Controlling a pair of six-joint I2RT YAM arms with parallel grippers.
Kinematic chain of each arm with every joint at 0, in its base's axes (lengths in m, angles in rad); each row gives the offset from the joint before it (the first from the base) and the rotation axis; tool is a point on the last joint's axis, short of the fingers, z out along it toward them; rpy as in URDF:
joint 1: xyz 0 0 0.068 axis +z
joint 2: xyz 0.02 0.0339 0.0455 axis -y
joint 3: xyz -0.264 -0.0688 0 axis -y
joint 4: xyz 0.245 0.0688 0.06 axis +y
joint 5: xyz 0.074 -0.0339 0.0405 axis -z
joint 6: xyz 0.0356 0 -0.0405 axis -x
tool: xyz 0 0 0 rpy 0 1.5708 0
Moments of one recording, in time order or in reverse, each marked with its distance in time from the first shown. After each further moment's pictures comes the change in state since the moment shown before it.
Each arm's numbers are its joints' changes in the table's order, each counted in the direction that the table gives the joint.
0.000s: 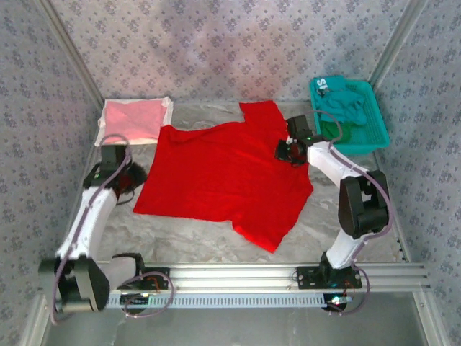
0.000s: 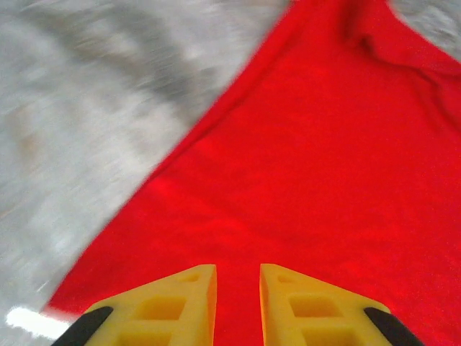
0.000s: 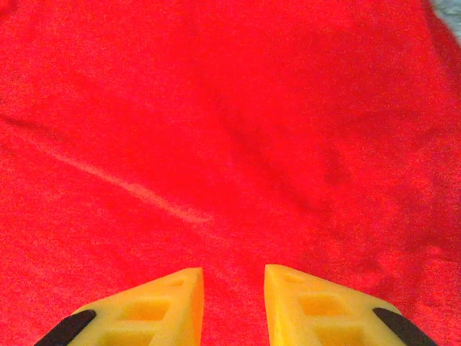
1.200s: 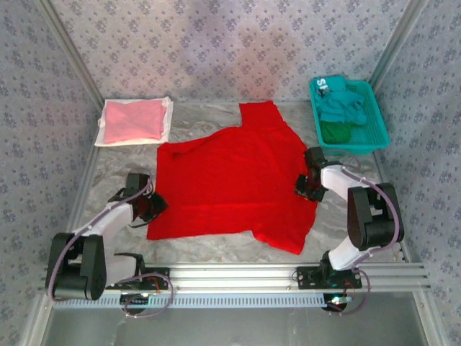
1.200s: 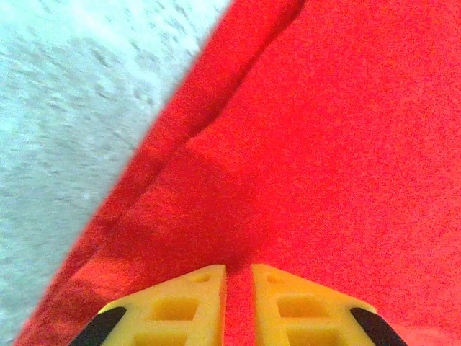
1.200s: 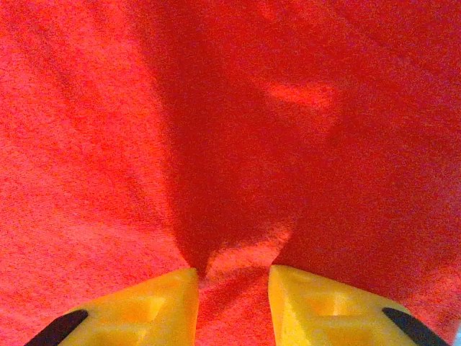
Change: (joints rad) left arm -0.063 -0.014 -0.390 -0.213 0.143 0.180; right arm -0.128 0.123 -0.372 0.081 0.008 -0.112
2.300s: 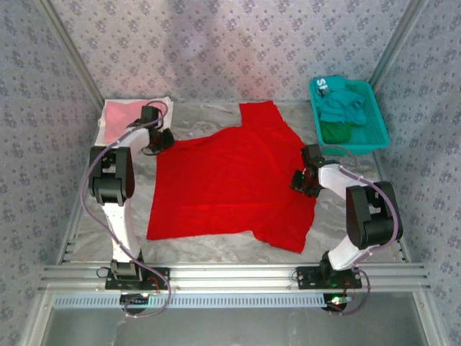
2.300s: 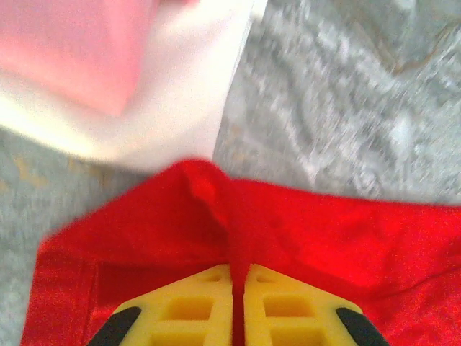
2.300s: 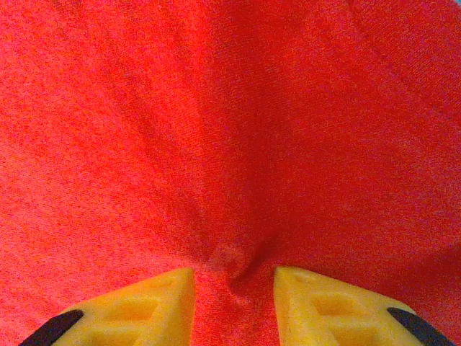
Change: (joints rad) left arm 0.039 -0.924 1.073 0.032 -0.014 -0.235; right arm 0.016 -0.004 0.006 -0.082 -0.008 0.000
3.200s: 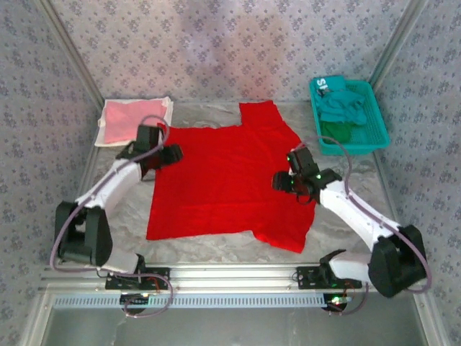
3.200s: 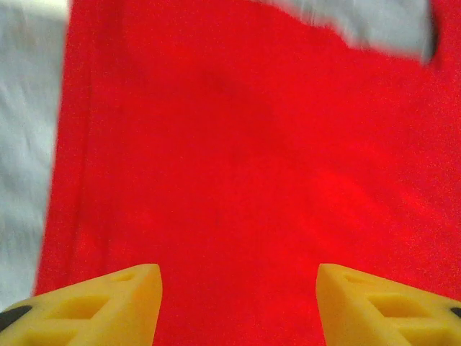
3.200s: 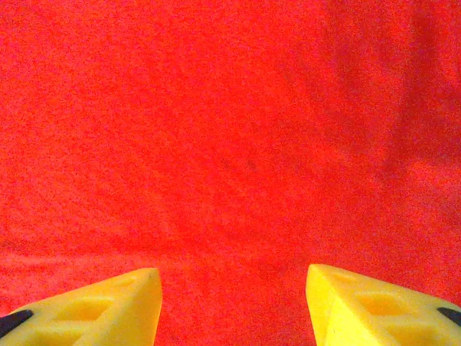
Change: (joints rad) left arm -0.176 0.720 -0.660 -0.002 -0.106 0.029; right arm 0.292 0.402 -0.048 0.129 0.091 0.025
